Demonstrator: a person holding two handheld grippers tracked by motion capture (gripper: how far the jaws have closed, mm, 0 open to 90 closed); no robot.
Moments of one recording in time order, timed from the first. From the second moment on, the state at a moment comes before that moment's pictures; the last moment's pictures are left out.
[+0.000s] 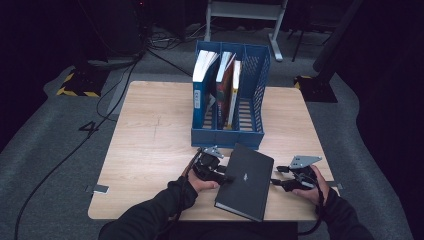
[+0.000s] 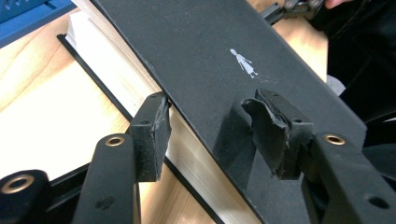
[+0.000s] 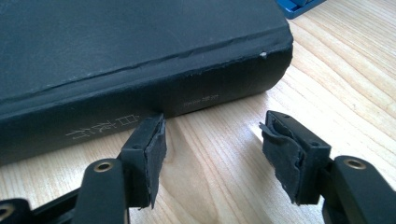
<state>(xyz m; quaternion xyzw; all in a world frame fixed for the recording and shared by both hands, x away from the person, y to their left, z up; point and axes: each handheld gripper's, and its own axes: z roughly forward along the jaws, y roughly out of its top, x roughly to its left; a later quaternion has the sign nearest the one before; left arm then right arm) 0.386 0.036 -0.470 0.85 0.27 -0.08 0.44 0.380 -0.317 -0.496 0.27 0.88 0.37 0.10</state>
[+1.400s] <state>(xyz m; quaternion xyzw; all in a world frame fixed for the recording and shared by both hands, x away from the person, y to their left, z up) 0.398 0.020 -0.436 0.83 0.27 -0.08 0.48 0.382 -0.318 -0.495 0.28 0.88 0.36 0.12</state>
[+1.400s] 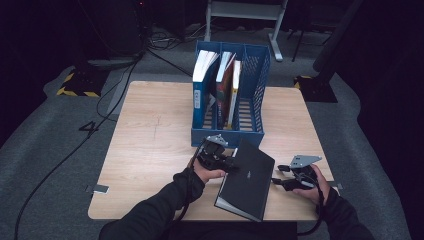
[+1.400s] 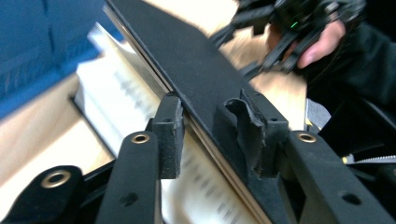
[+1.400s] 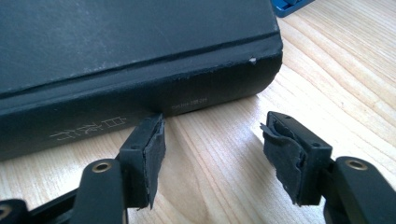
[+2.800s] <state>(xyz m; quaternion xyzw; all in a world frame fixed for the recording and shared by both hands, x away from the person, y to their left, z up) 0.352 0.047 -0.424 0.80 0.12 0.03 0.58 0.377 -0.301 -0.487 0.27 0.83 0.46 0.12</state>
